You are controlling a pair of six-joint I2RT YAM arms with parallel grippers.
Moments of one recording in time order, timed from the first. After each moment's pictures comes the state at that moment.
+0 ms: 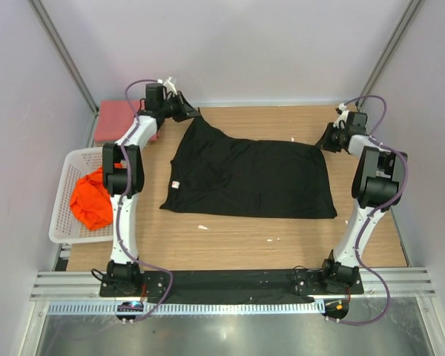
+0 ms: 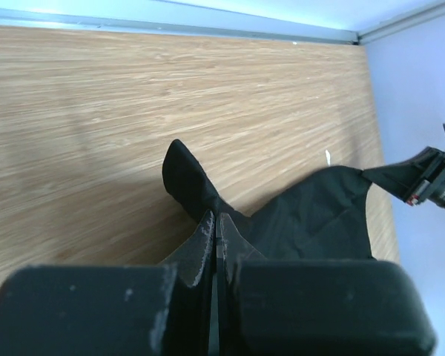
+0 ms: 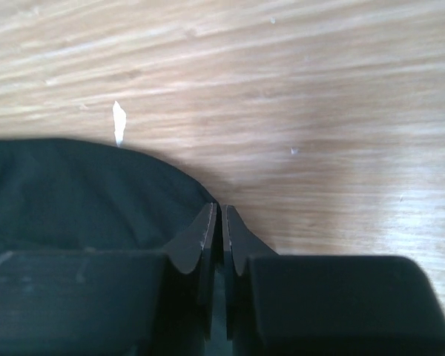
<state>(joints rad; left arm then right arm) -0.12 2.42 2.04 -0.11 0.64 -0.56 -0.24 2.08 1.41 -0.15 -0.41 0.11</state>
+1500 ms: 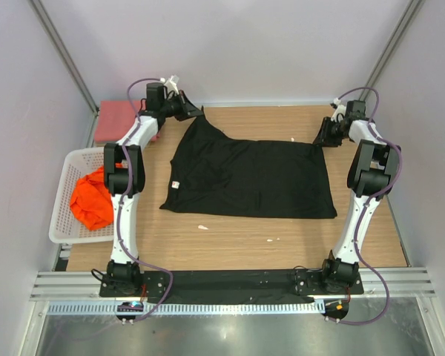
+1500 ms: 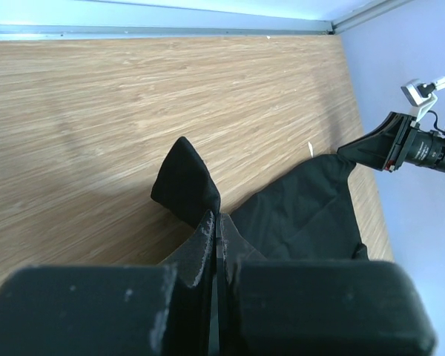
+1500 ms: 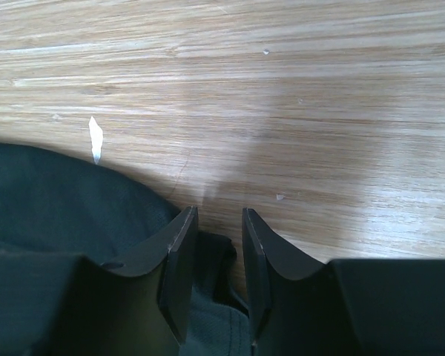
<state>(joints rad) -0.12 2.43 2.05 -0.06 0.72 -0.56 -0.24 2.29 1.80 -0.51 -0.44 -0.01</state>
